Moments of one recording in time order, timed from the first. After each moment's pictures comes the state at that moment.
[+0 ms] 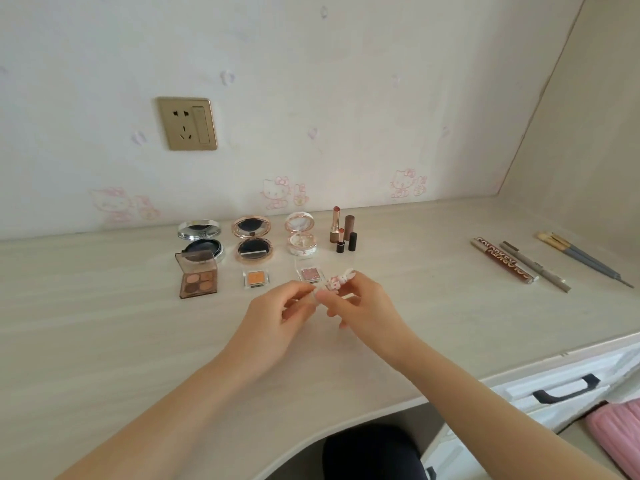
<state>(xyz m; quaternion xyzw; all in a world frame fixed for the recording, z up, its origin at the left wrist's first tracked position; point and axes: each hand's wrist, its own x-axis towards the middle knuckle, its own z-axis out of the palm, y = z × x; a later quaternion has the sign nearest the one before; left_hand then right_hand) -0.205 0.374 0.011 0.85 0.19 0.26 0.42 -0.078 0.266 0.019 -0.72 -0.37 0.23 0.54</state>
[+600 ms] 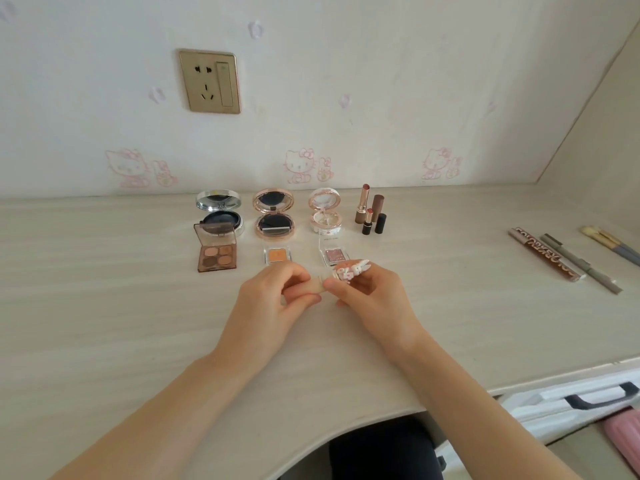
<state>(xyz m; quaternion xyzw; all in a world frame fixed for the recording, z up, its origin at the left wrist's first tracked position) -0.225 0.394 -0.008 0.84 0.21 0.38 0.32 -0.092 0.290 0.004 -0.64 -0.37 0.24 0.63</state>
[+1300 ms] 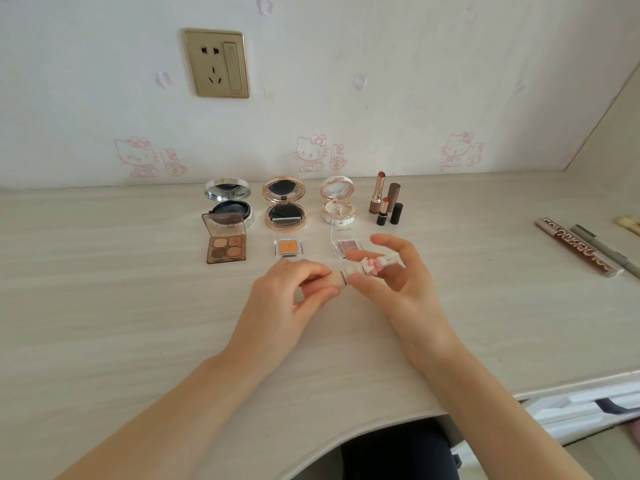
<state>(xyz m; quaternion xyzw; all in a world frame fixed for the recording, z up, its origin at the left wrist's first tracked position) -0.225 0.390 -0.006 0.86 0.19 0.38 0.29 -0.094 0.278 0.008 -0.59 -0.33 0.27 0.68</state>
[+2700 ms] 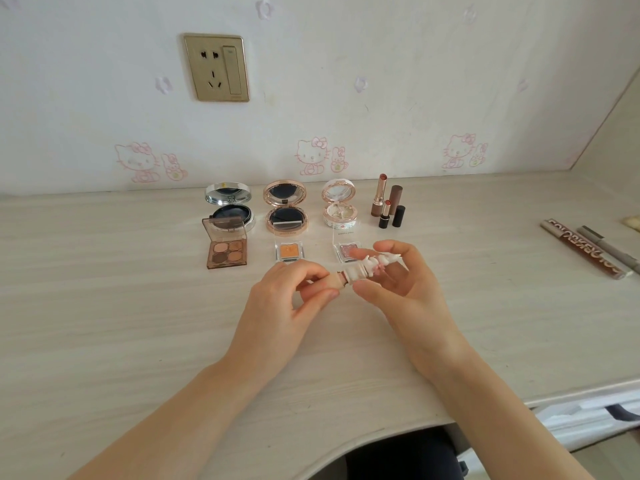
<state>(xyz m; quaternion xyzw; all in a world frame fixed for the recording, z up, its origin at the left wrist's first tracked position) -0.226 0.389 -0.004 0.86 0.20 0.38 0.29 -0.093 0.276 0.011 -0.55 -0.34 0.30 0.70</state>
